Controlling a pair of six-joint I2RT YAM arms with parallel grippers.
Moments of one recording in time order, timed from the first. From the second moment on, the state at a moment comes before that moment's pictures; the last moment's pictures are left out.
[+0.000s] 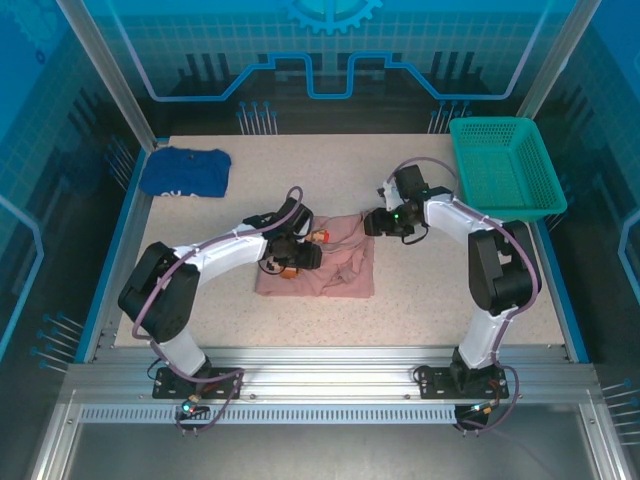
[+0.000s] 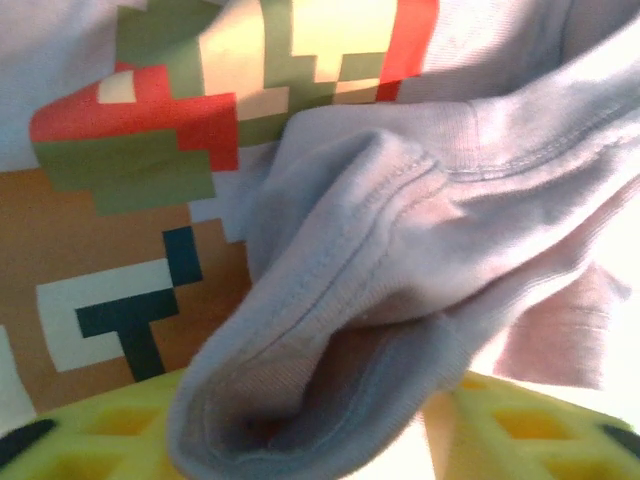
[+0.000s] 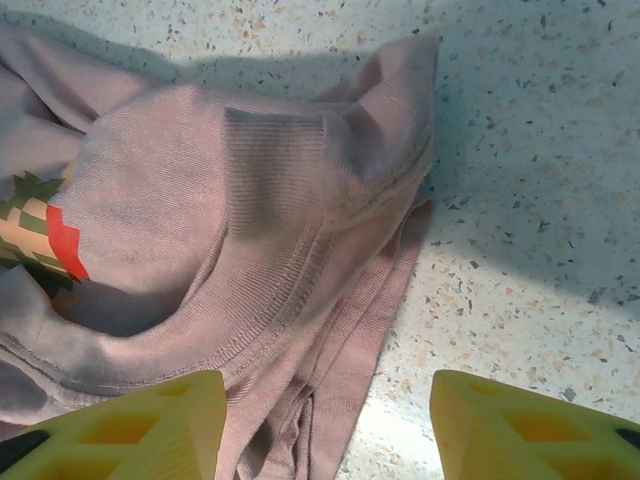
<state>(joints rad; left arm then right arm) -0.57 1.69 1.09 -0.54 0.13 -0.48 0.27 1.82 1.24 -0.57 -0.34 0.21</state>
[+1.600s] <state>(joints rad) -0.35 1.53 0.93 -0.42 0.26 -0.56 0.26 2.05 1.42 -0.56 -0.26 0.26</state>
